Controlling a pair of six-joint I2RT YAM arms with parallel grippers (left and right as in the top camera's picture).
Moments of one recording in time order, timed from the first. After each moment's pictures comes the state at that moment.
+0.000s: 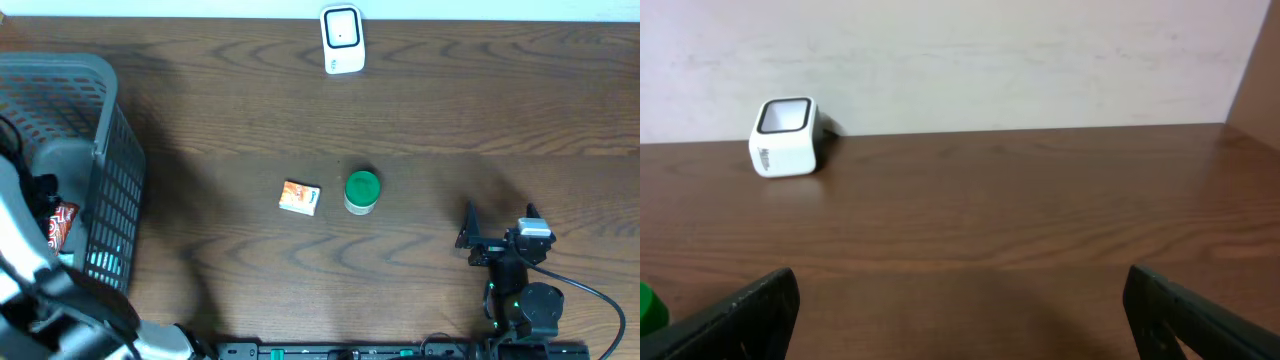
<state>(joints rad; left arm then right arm) 0.67 1.69 1.55 -1.46 -0.32 -1.13 -0.02 0.01 0.01 -0.07 0.01 0.05</state>
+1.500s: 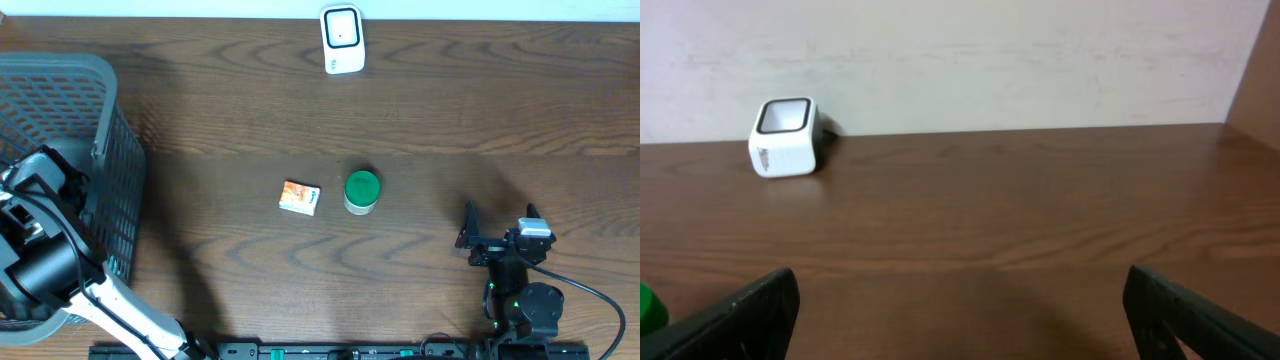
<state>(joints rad) 0.66 2.10 1.30 -1.37 -0.52 -1.19 -0.02 0.01 0.01 -0.07 0.01 0.05</state>
